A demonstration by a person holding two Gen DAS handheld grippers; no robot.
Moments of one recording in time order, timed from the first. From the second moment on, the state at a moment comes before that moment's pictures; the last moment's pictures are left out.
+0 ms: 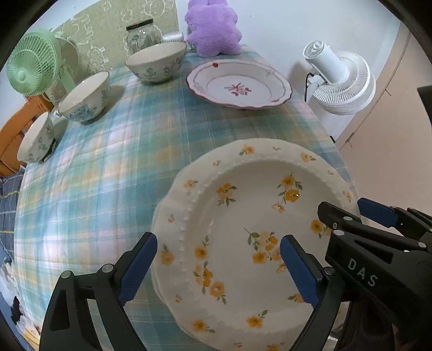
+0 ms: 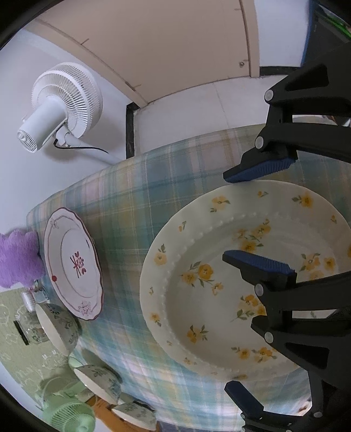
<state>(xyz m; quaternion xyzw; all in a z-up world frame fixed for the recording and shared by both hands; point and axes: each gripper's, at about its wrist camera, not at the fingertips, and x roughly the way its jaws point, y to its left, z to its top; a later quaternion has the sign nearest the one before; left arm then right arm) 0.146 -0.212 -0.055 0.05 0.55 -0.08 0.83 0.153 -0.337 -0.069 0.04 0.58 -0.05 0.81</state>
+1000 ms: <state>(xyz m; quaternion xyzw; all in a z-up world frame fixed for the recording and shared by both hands) 0.207 -0.155 0.026 0.06 0.47 -0.13 0.87 0.175 -0.286 0.040 0.07 0.46 -0.05 0.89</state>
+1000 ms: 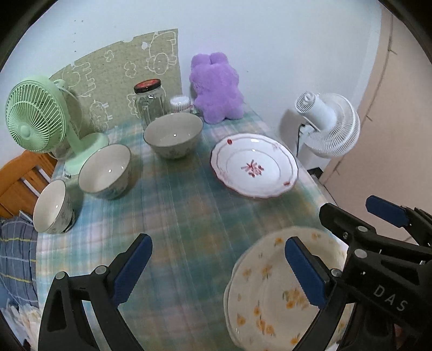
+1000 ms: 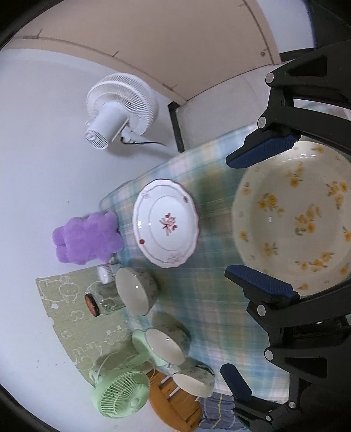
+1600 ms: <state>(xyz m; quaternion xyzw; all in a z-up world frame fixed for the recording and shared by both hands) 0.303 -0.213 -0.018 0.05 0.48 -0.06 0.87 0.289 -0.340 0.006 0.03 0.47 -0.01 0.88</state>
